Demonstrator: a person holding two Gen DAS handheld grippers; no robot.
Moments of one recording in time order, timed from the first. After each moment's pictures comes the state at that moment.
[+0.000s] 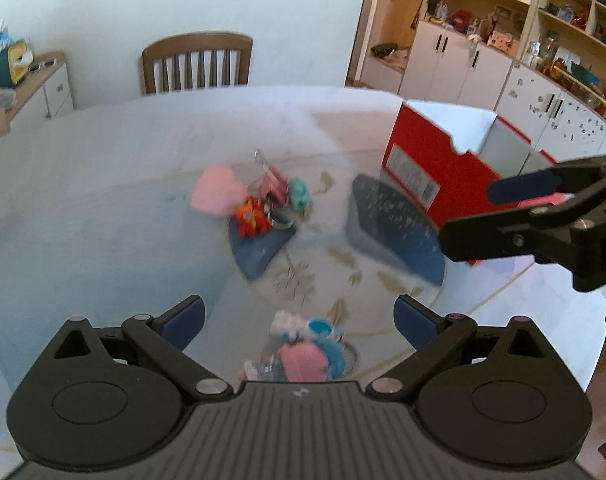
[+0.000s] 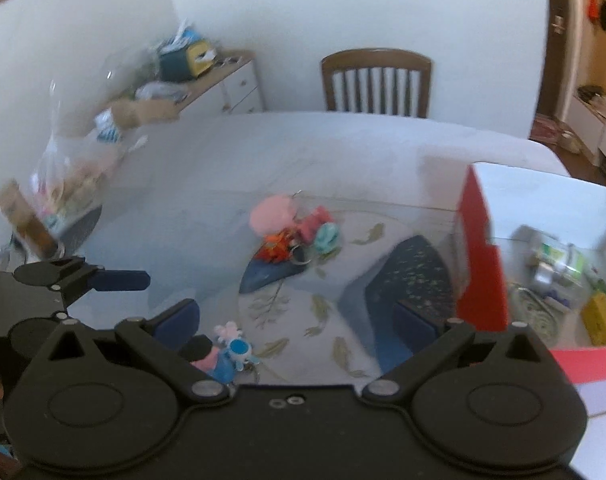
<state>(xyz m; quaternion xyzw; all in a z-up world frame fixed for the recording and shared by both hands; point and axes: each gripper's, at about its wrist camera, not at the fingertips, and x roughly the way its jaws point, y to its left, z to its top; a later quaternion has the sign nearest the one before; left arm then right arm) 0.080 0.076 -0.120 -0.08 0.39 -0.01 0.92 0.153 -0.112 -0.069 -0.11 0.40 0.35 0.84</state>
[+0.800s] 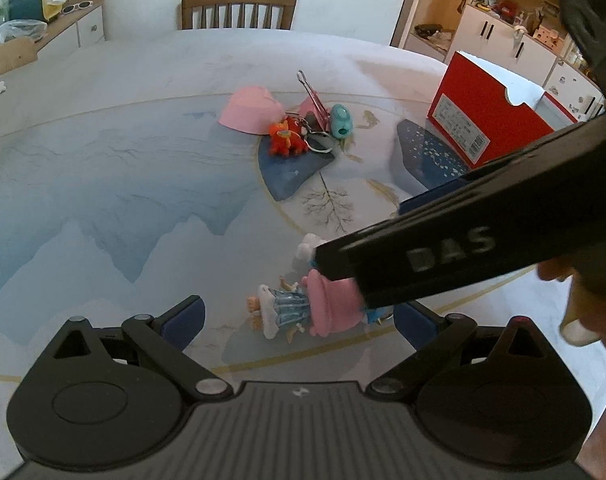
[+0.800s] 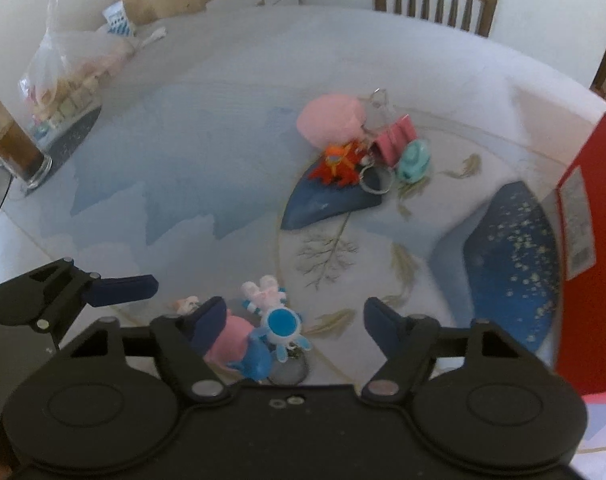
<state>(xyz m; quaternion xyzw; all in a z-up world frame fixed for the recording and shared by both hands) 0.073 0.076 -0.171 -0.11 0.44 0.04 0.89 0.167 -0.029 -0.145 -0.18 0.50 0.37 0.76</state>
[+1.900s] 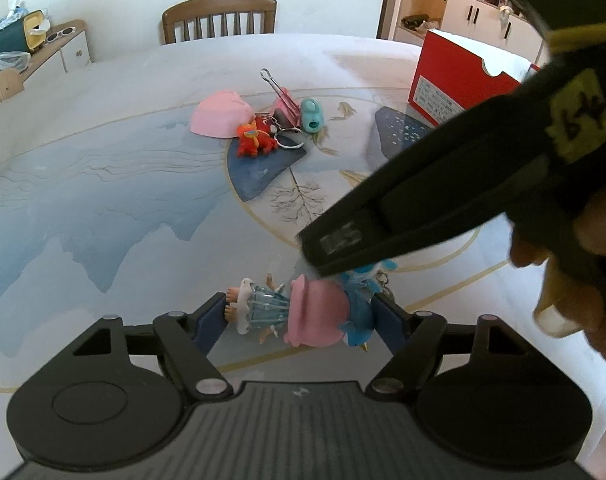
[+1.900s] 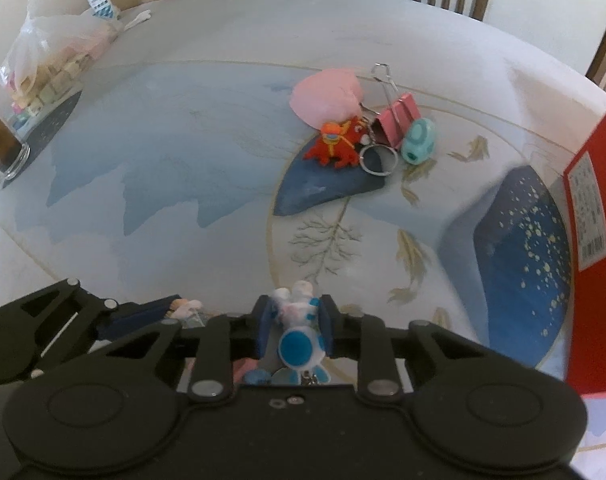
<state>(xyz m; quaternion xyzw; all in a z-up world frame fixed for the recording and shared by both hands) 0.078 0.042 -0.178 -0.07 0.43 0.03 0.90 0.171 -0.030 -0.161 -0.18 0.51 0.34 0.77</state>
